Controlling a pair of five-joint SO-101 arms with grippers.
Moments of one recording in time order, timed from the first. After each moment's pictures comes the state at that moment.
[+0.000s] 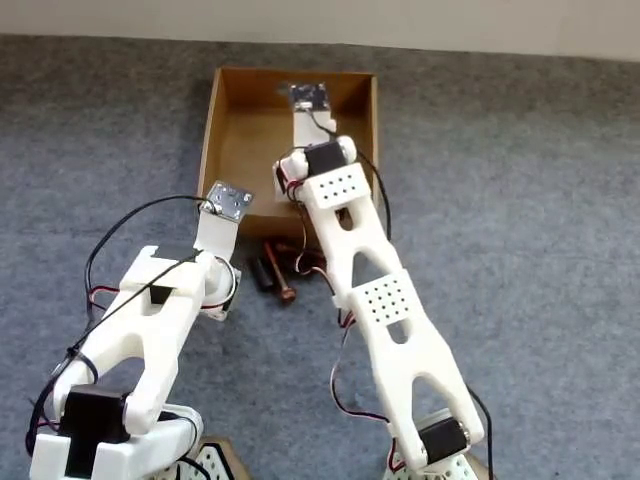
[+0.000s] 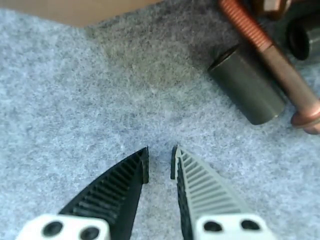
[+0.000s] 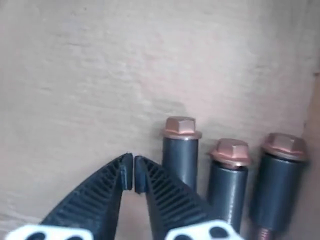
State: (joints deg) left arm 0.0 -13.6 53.8 47.2 -11.0; right arm -27.1 79.6 -94.6 88.5 -13.1
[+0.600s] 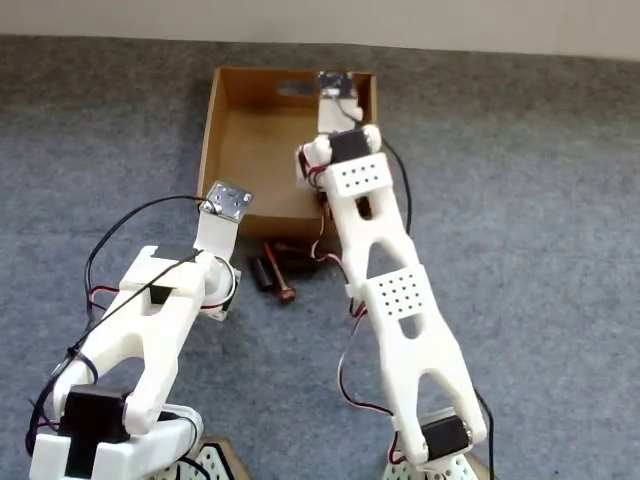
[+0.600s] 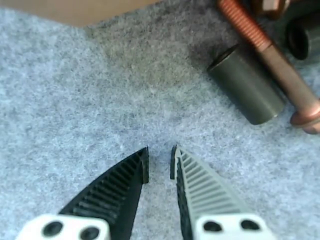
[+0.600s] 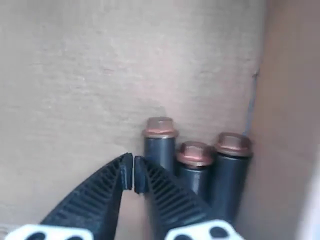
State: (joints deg) left arm 0.0 -13.6 53.8 47.2 -11.0; right arm -21.5 74.6 -95.1 91.0 -13.1
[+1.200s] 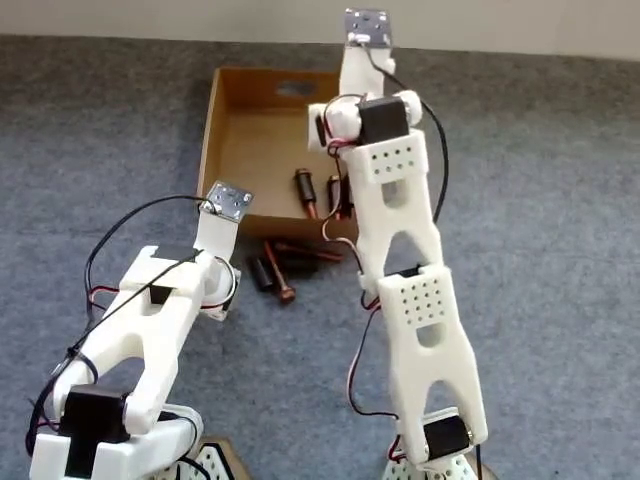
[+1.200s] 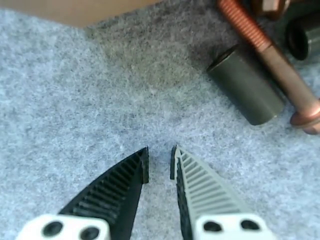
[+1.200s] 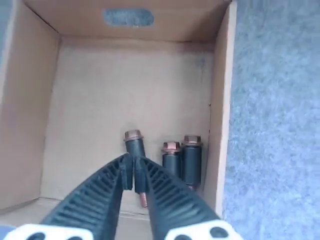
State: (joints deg) left arm 0.0 -13.6 53.8 46.9 -11.0; right arm -20.6 54.2 -95.1 100.4 -13.1
